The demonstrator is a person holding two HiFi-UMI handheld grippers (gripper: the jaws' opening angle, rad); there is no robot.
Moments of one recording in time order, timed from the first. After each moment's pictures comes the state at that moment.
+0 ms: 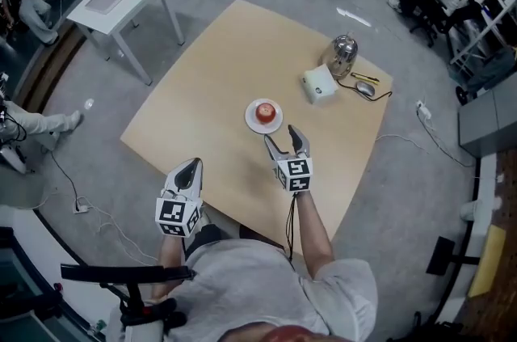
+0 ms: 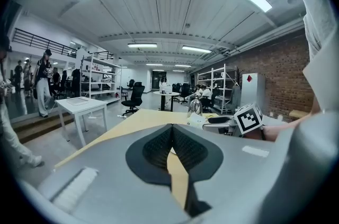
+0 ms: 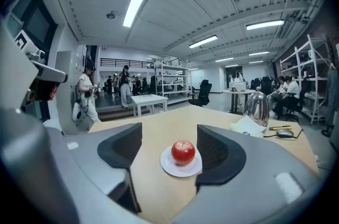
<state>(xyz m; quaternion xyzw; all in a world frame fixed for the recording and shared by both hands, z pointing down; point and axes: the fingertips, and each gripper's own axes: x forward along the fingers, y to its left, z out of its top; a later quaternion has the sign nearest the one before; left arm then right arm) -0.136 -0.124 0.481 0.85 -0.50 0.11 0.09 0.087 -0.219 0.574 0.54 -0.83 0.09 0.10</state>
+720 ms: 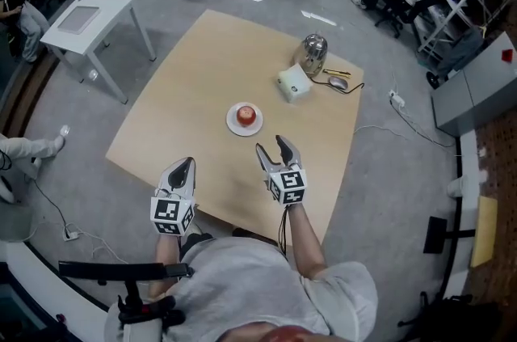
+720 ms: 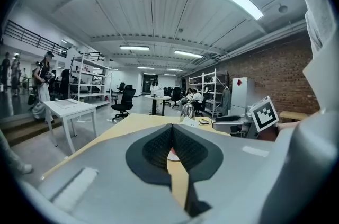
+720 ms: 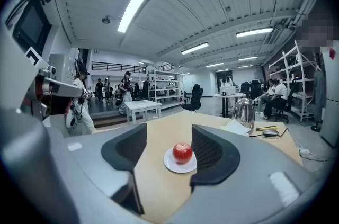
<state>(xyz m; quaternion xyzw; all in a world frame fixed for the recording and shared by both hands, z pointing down) -0.124 -0.134 0.476 0.88 -0.46 0.09 0.07 0.097 -0.167 0.538 0.58 -0.80 0.09 0.07</state>
